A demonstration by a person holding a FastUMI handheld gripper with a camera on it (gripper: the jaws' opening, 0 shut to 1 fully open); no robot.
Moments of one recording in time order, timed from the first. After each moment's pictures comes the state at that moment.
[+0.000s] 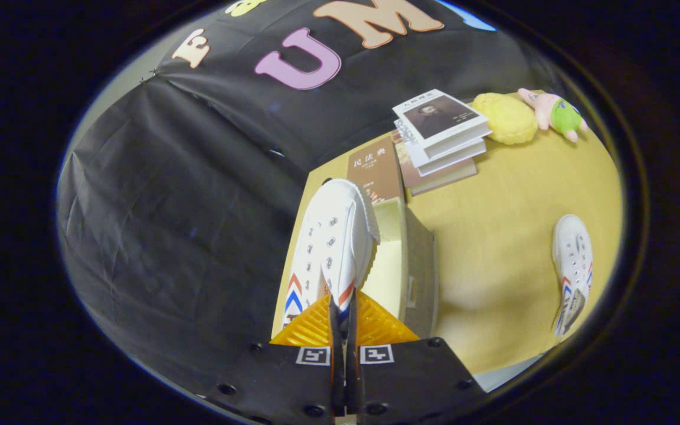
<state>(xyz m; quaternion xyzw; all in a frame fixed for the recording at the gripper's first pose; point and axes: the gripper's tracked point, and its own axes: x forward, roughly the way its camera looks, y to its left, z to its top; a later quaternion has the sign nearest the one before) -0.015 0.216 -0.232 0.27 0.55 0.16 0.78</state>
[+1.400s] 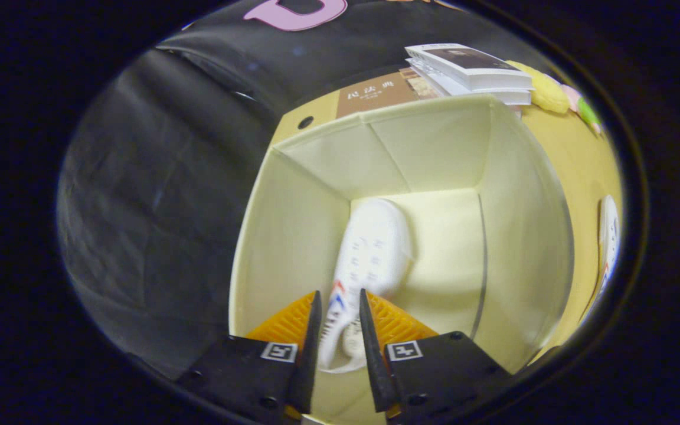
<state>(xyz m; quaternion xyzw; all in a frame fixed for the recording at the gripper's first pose) -0.030 0.315 -0.340 0.20 0.63 0.15 0.74</state>
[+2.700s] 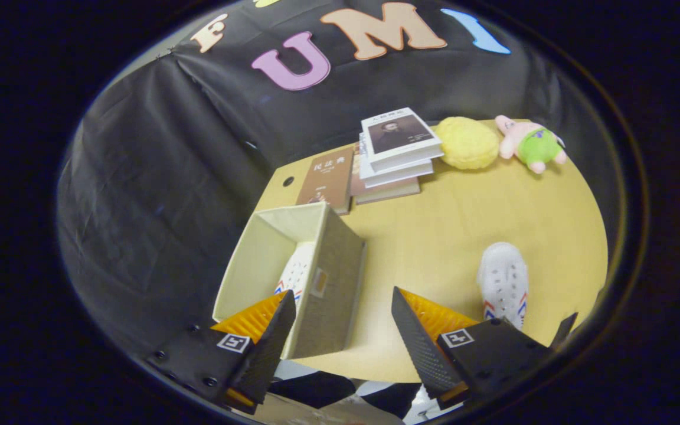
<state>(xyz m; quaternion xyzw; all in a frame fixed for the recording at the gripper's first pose) -0.022 0.079 -0.239 0.17 0.54 0.12 0.82</state>
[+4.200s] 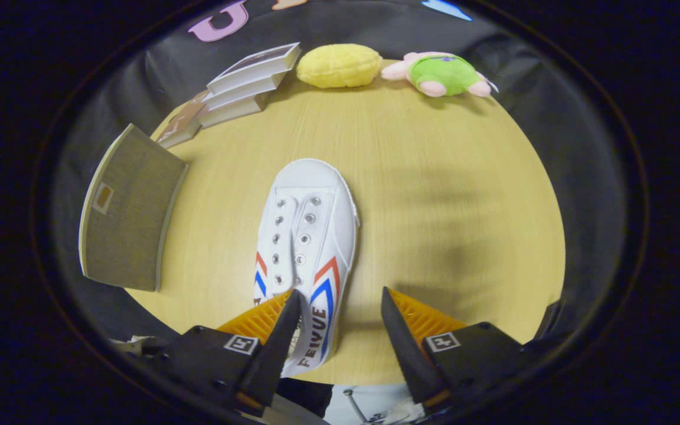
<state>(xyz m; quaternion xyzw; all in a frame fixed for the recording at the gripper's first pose) -0.088 -0.146 -0.404 0.02 0.66 0.04 0.75</state>
